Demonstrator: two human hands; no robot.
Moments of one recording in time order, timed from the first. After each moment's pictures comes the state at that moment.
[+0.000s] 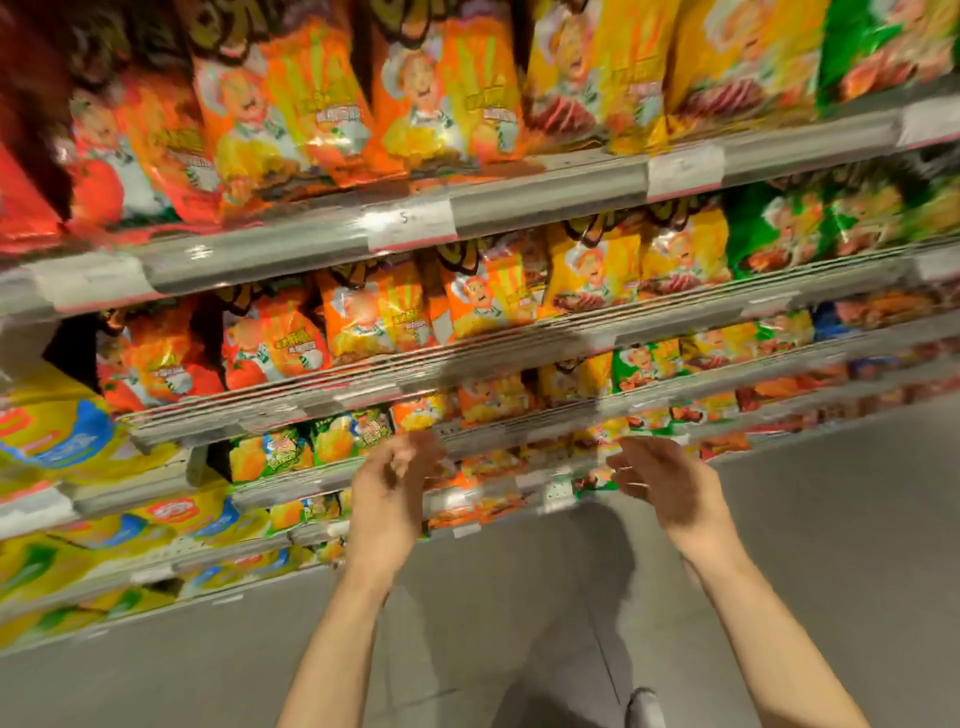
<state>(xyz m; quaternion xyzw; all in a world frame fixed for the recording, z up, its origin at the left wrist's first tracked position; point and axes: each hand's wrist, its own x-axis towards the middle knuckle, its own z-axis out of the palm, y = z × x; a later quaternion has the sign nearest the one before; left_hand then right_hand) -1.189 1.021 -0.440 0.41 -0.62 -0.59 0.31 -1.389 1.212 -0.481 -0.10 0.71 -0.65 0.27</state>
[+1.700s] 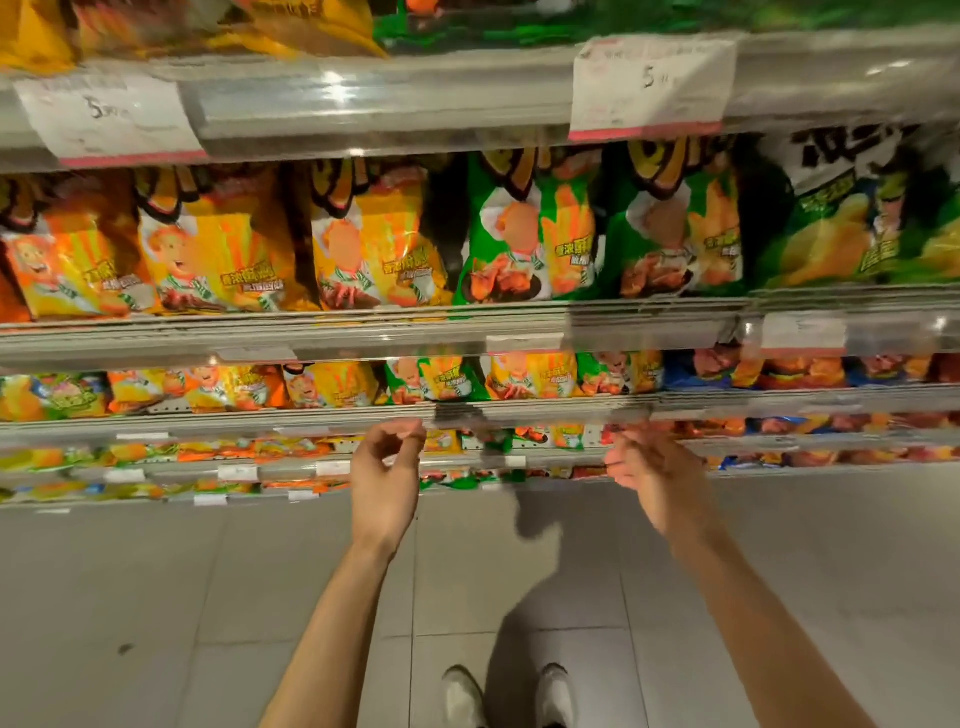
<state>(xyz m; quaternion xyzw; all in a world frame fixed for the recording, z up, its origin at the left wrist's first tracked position) -1.623 1.229 -0.566 0.56 -0.54 -0.54 0.33 -1.855 1.389 -0.585 -0.15 0.76 -0.53 0.35</state>
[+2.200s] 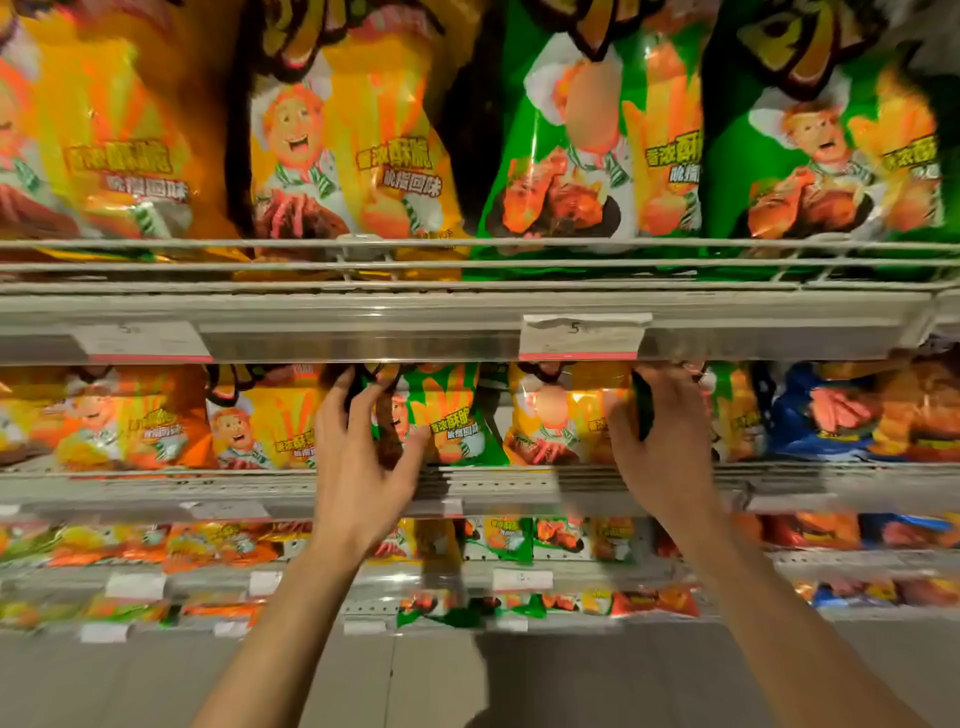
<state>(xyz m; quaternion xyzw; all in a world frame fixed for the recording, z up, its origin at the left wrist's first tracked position) -1.654 1.108 -0.716 0.43 -0.79 -0.23 0.36 -1.910 1.249 -0.710 -0.42 0.83 -0.36 -0.08</state>
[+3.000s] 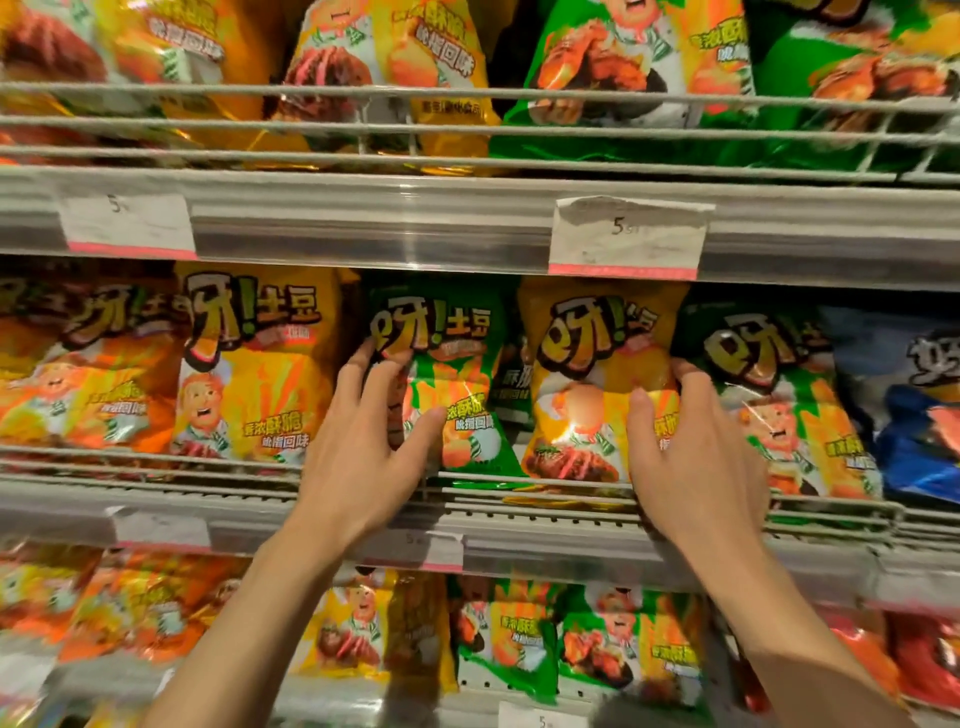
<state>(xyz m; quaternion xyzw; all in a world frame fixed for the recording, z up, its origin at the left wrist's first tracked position) -1.679 1.073 -0.763 0.36 -0.81 -0.10 0.46 -1.904 1.215 -0.758 -0.40 0.80 -0.38 -0.24</state>
